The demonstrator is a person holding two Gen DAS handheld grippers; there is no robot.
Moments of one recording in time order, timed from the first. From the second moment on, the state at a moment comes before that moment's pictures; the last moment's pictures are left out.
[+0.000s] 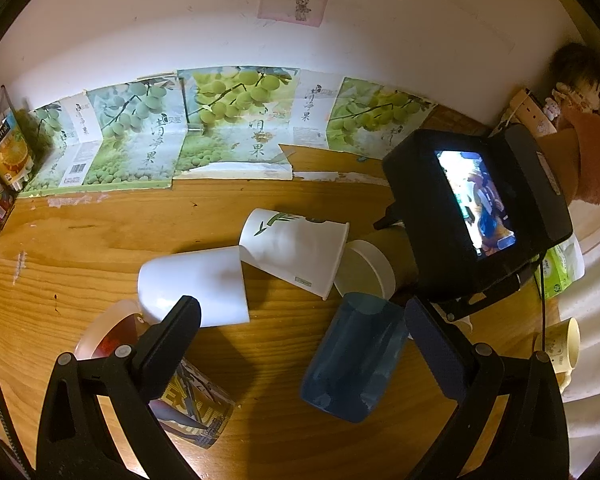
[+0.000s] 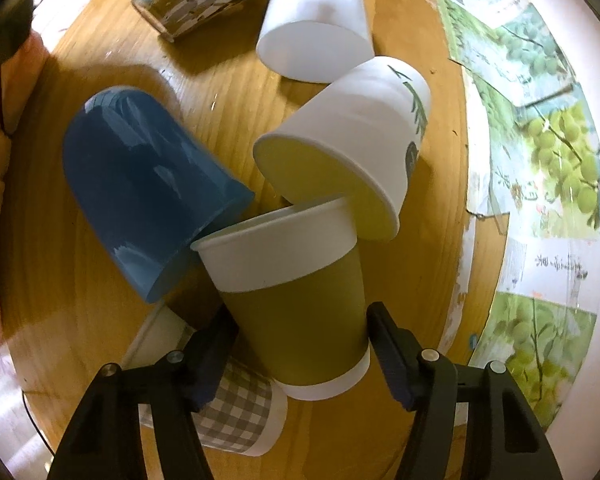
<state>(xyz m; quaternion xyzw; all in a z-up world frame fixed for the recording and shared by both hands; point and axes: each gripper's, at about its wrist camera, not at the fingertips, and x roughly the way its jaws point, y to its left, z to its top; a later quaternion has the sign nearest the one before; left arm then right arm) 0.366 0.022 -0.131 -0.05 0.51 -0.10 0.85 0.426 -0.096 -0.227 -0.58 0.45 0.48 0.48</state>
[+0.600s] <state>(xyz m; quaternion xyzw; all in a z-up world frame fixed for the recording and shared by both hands) 0.350 0.017 -0.115 -0.03 0.49 -0.13 0.86 0.403 -0.110 -0.169 -0.47 0.53 0.37 0.61</state>
